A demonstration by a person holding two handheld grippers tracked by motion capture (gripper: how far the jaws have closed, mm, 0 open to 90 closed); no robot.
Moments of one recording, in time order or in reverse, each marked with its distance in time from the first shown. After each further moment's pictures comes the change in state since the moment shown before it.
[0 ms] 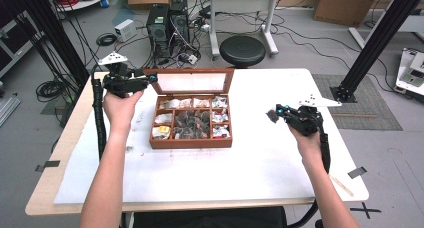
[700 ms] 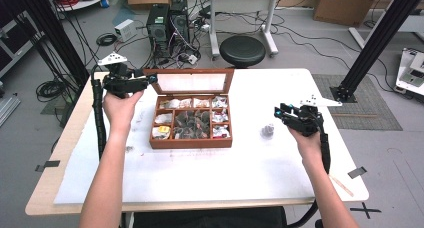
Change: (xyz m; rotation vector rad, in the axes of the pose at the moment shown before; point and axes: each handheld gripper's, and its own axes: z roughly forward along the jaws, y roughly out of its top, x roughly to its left) left arm 0.000 -0.001 0.000 -0.003 -0.005 -0.004; right arm -0.005 -0.004 0.002 0.010 -0.013 0.048
